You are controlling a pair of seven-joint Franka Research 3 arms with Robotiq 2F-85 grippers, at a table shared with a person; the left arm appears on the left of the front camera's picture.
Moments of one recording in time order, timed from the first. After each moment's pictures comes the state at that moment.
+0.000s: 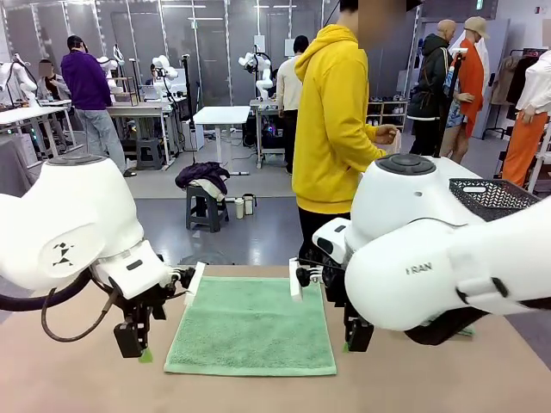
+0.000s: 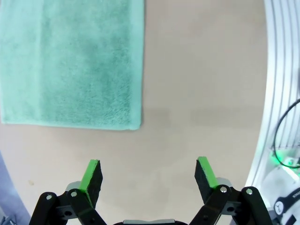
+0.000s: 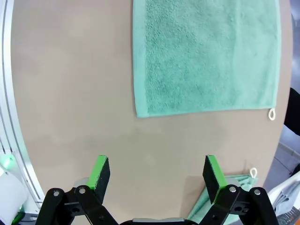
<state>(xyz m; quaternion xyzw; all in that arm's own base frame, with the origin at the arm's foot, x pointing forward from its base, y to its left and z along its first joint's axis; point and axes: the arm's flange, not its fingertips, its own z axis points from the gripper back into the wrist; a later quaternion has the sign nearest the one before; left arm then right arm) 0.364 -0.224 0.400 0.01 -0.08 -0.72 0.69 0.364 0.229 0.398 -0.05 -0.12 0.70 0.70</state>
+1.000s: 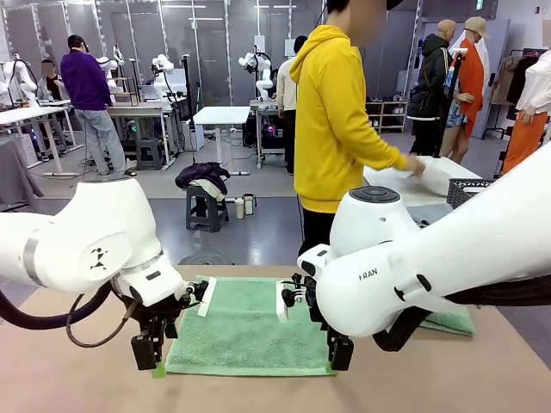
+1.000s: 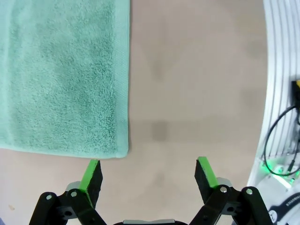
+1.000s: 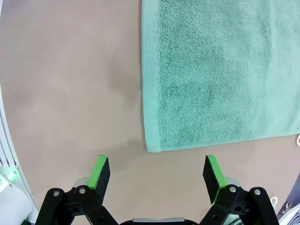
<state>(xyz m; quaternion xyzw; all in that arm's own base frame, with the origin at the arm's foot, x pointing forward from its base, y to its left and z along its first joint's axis) 0.389 -0.238 0.356 -0.04 -0.04 -0.71 0.70 0.385 0.249 0.341 -0.01 -0.09 0.70 0.71</state>
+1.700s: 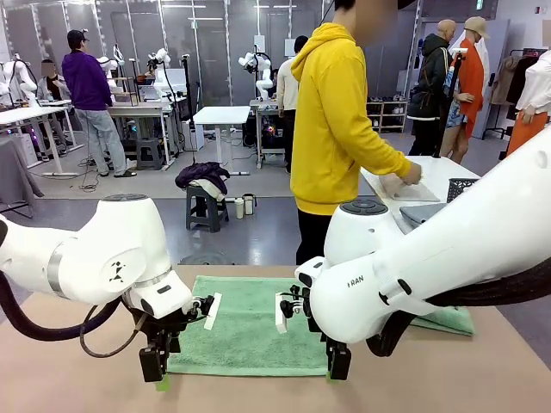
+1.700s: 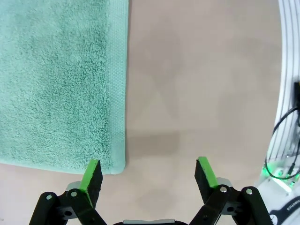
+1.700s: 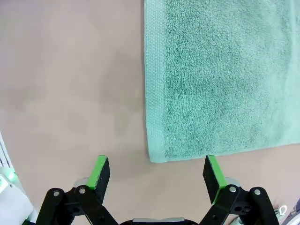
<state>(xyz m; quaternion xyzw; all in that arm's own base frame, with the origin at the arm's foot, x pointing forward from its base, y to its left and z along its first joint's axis) 0.399 -0.241 0.321 -0.05 -0.02 -0.71 0.71 0.393 0.251 0.314 -0.01 -0.06 0.70 0.71</state>
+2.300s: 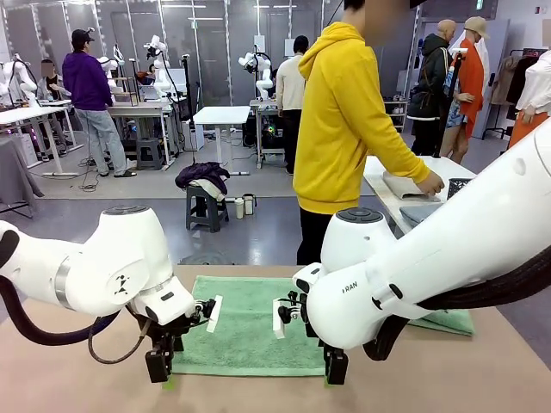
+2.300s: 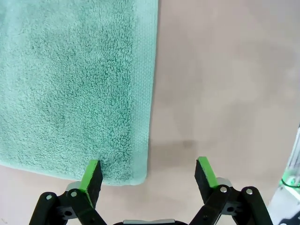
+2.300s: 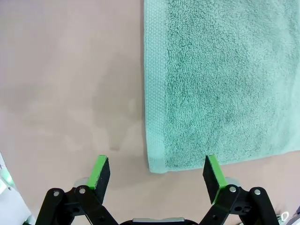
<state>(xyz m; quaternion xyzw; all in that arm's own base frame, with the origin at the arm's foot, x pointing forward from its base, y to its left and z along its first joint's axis) 0.411 -0.240 0.302 -0.03 -0.04 -0.70 0.71 0.396 0.254 0.301 0.00 -0.06 0.70 0.71</state>
